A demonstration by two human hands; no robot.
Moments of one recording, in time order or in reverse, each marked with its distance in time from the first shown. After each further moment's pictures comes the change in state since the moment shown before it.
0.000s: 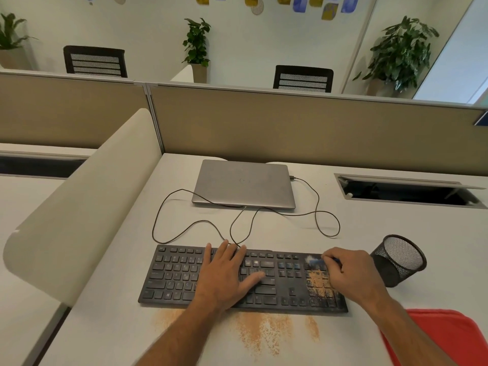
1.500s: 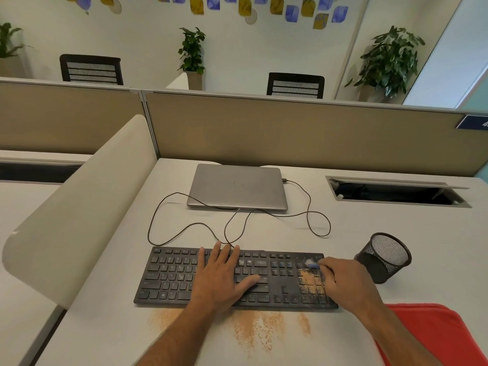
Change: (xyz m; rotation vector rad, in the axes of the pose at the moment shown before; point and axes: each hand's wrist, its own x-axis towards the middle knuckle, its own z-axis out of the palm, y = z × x) left_hand -0.008 0.008 -0.001 0.037 -0.035 -0.032; right_hand -0.024 0.007 0.002 -0.112 -0.003 0.039
